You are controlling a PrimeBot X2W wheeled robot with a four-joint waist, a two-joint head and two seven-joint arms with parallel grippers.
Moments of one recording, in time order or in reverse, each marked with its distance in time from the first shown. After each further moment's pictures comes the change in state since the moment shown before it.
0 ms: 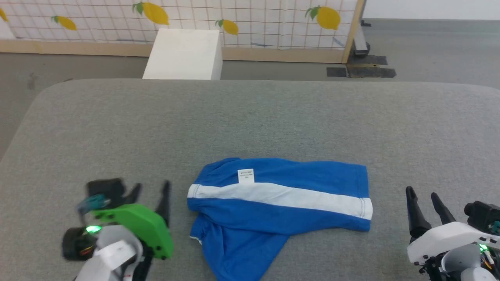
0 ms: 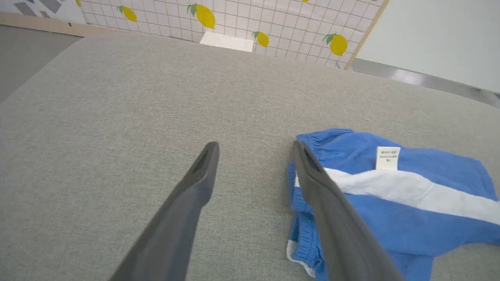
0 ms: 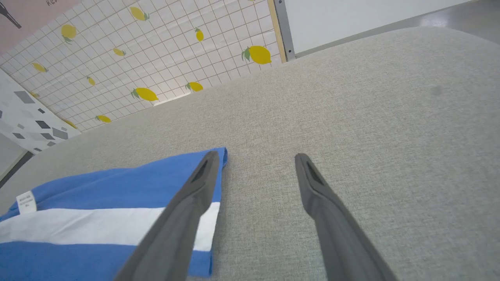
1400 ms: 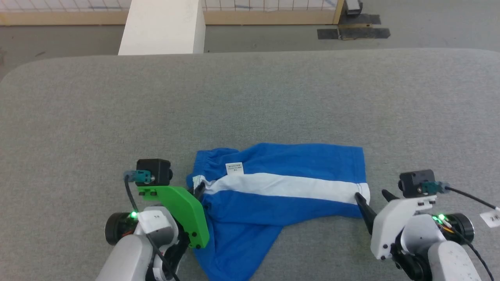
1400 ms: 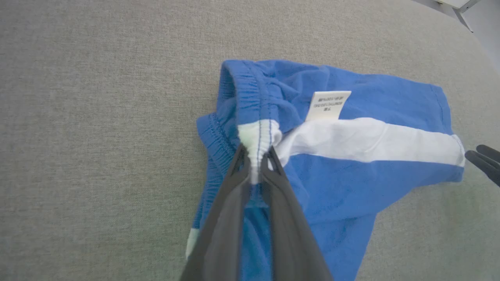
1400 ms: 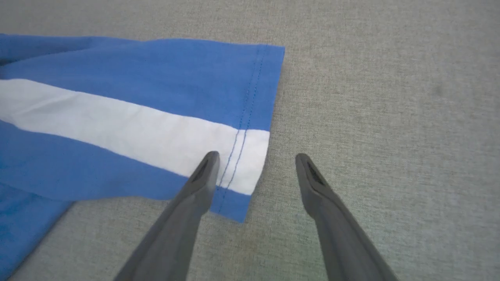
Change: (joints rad) left arm -0.129 -0.062 -0.121 0.063 -0.072 -0.015 0.232; right arm -0.049 -0.001 0.187 -0.139 -0.193 0.000 0.456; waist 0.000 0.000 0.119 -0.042
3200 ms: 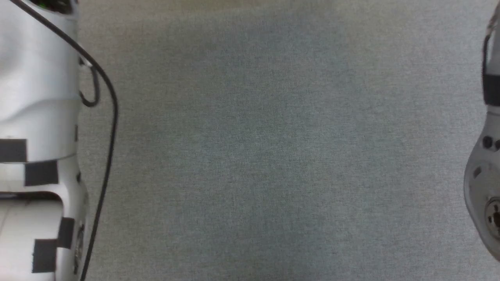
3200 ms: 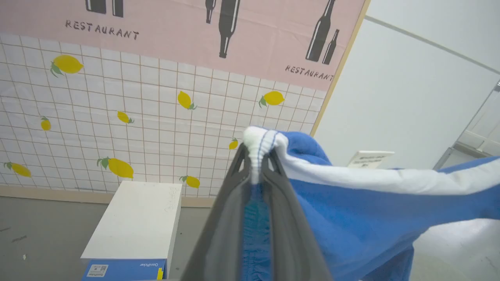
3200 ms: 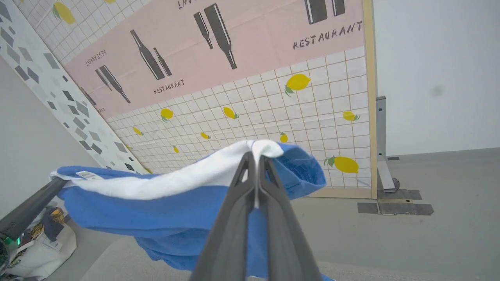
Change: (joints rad) left arm -1.103 0.012 0.163 0.424 0.004 -0.073 -0.245; right arm -1.302 -0.001 -0.125 0.432 0.299 0.000 0.039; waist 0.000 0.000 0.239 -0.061
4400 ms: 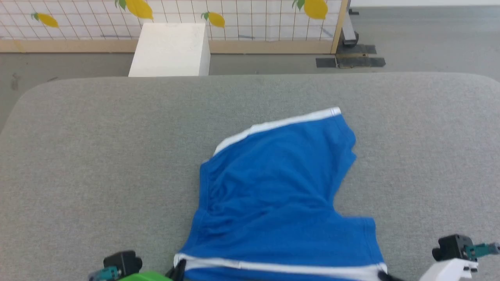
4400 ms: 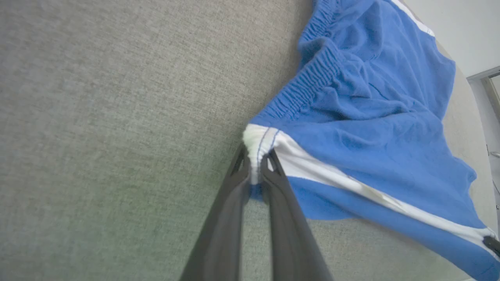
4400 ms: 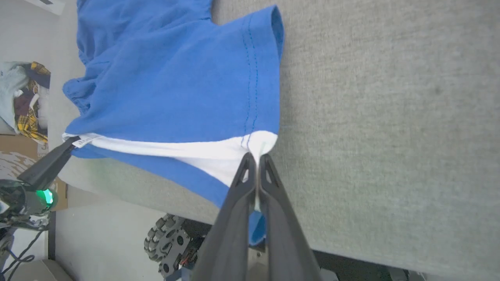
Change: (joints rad) left arm 1.468 -0.071 -0.045 -0.406 -0.179 0.083 -0.020; right arm 1.647 -0.018 -0.001 -0.711 0.158 0.000 0.320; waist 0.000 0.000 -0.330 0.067
